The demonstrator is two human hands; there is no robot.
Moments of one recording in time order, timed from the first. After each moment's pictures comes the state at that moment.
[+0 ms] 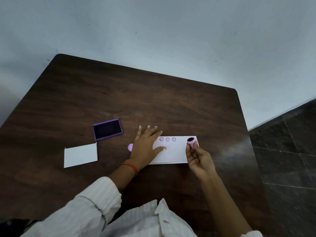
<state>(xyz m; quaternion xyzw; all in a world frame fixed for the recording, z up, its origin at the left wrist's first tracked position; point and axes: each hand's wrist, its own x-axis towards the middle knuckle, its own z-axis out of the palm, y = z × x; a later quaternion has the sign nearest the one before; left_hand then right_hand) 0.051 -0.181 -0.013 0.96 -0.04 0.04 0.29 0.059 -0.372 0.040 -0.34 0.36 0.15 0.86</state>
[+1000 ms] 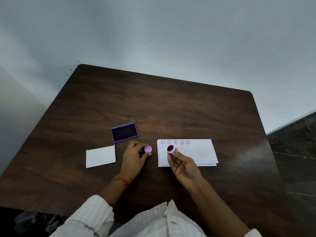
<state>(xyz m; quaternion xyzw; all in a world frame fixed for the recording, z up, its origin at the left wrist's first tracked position) -0.001 -0.122 -0.005 0.90 0.15 0.01 0.40 0.024 -0.296 0.036 -0.35 0.29 0.30 0.84</state>
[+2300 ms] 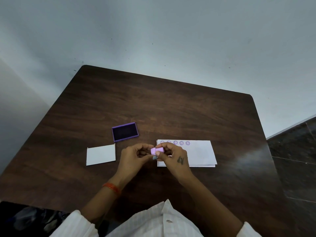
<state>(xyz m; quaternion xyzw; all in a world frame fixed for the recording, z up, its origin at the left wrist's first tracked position) -0.022 -0.132 0.050 0.77 0.19 -0.04 0.61 0.028 -0.272 0.044 -0.83 -0.07 0.16 0.52</state>
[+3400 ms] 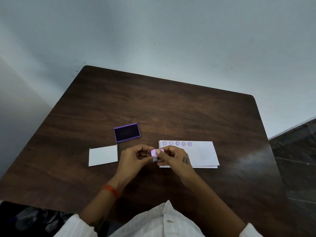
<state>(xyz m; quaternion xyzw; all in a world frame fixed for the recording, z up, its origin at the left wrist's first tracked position) -0.026 -0.122 0.048 0.76 0.18 -0.04 0.62 0.028 -0.273 0.046 -0.75 -0.02 0.26 0.60</state>
